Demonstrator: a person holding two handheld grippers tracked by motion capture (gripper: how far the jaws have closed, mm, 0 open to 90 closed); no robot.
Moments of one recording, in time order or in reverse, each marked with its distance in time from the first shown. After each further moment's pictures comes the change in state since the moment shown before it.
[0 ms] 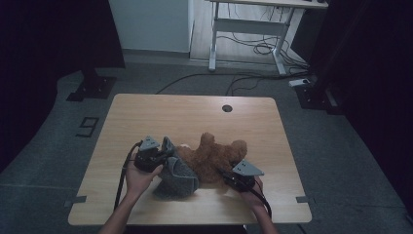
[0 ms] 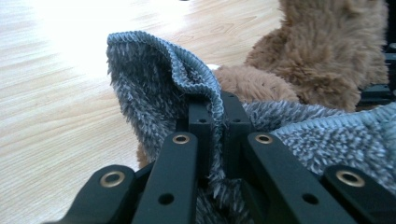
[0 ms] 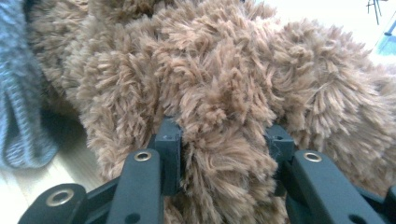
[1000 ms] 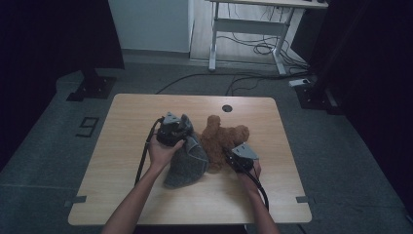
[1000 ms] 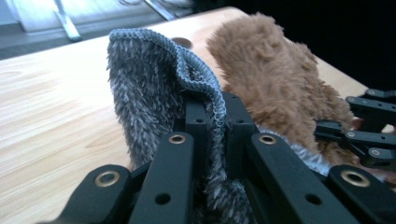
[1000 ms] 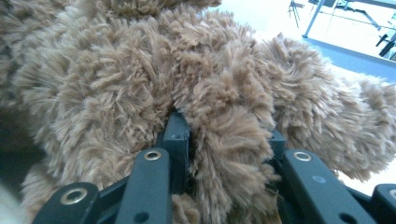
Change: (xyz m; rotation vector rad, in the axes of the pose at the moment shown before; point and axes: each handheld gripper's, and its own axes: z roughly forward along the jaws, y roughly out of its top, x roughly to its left) left arm -0.004 0.079 0.069 0.008 -0.016 0.009; right arm -0.037 0.012 0.042 -0.009 -0.248 0.015
